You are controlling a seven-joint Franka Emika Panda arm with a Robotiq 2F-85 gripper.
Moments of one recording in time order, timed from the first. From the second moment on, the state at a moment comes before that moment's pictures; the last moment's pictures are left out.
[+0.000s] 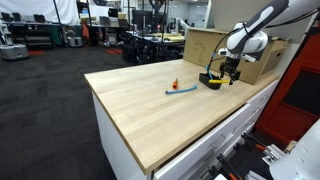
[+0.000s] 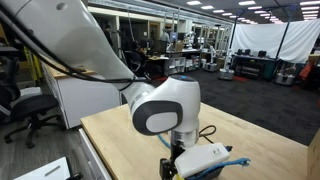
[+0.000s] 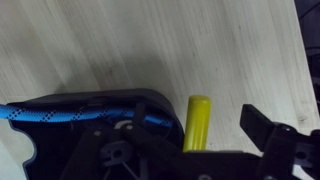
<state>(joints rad) -0.17 0.09 -0.32 -2.36 -0.12 2.52 -1.63</state>
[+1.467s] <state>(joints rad) -0.21 0.08 -0.27 -2.32 -0.15 2.51 -1.64</state>
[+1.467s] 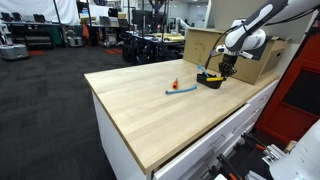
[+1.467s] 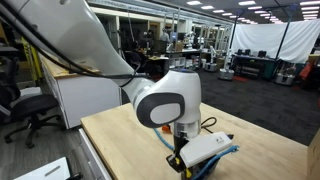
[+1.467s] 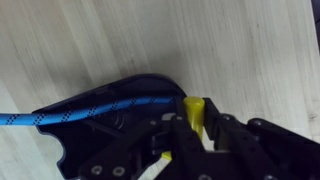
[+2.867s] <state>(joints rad) -0.10 -0.26 -0.18 -2.61 -0.21 2.54 -1.67</state>
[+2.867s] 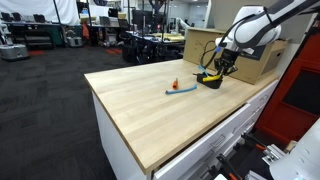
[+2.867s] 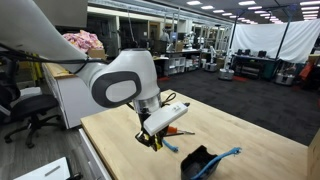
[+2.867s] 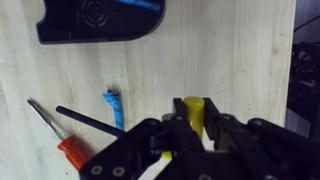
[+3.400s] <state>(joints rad) -0.08 -0.21 -0.11 -2.72 -0.38 2.64 -1.46</state>
